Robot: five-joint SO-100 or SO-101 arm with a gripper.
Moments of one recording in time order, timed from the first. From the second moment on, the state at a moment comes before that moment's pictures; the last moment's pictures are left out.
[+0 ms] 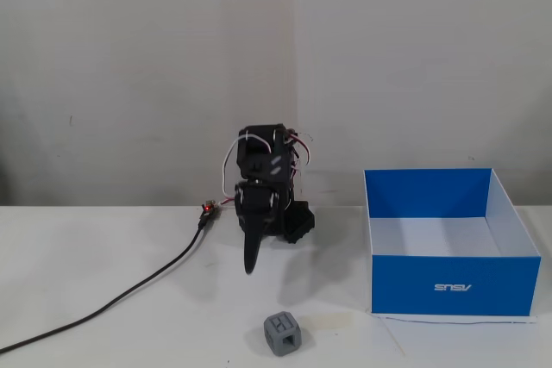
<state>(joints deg) -3.3 186.1 165.6 67.1 3.8</state>
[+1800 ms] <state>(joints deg) -13.5 96.2 115.5 64.1 -10.9</state>
